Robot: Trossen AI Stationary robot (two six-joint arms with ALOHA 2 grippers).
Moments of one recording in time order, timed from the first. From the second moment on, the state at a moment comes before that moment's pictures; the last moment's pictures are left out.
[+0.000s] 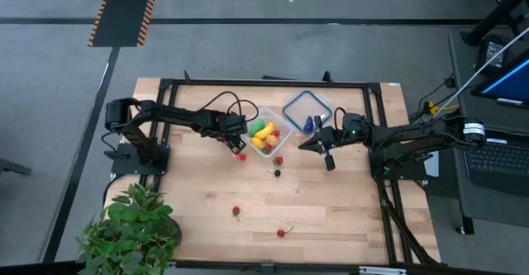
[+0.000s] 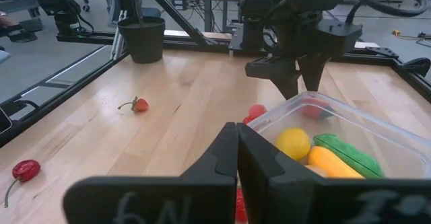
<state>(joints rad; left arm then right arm) 0.21 1.62 0.92 -0.60 -0.27 -0.59 -0.21 1.16 0.31 0.66 -0.39 -0.09</state>
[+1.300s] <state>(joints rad) 0.26 1.65 0.81 -0.46 -0.27 -0.59 -0.21 1.16 0.31 0.66 -0.39 -0.08</state>
